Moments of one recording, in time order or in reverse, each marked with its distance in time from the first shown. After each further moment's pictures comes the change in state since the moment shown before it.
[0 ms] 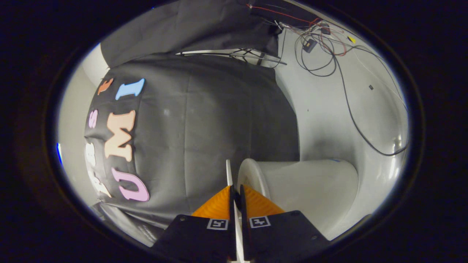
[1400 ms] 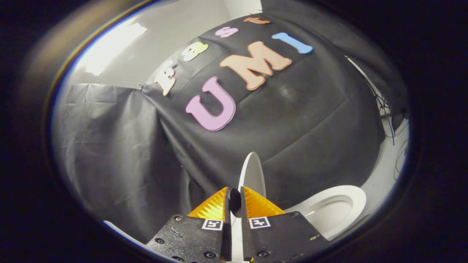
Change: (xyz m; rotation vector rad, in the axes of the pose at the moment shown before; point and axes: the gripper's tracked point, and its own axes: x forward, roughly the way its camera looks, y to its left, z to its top) arm -0.033 0.292 -0.228 -0.960 0.198 0.285
